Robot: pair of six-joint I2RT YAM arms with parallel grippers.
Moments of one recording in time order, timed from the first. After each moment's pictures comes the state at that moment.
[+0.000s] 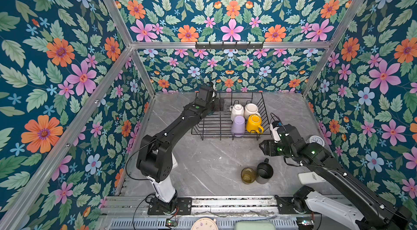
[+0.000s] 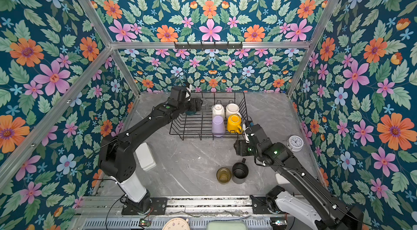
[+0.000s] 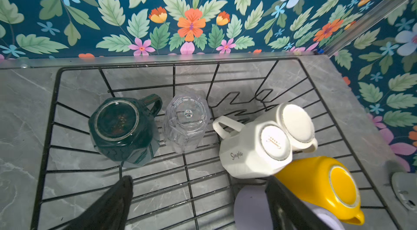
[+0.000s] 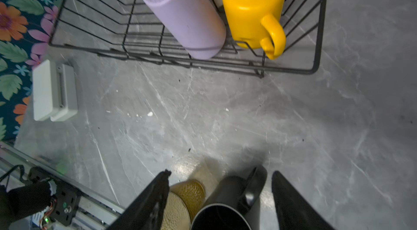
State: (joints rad) left arm -0.50 1.70 1.43 -0.26 -0.04 -0.31; right arm 0.61 0.93 0.89 -0.85 0.01 0.49
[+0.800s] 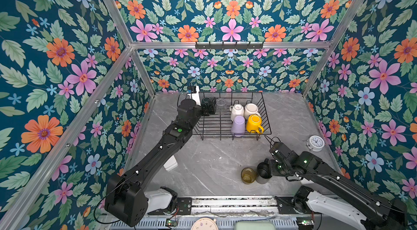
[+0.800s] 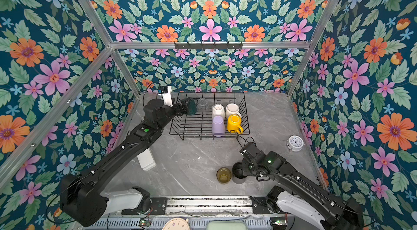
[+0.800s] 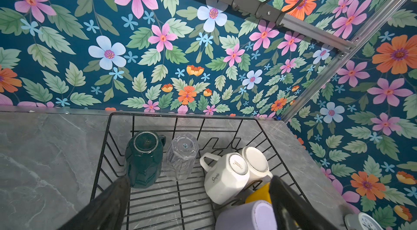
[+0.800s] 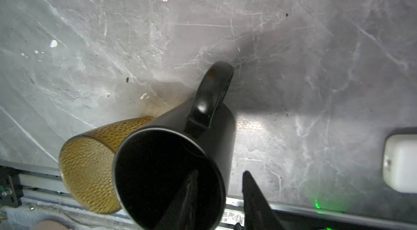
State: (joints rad) left arm -0.50 1.26 1.04 0.05 -0.10 -0.37; right arm 0.76 0.90 0.70 -1.04 0.03 0.78
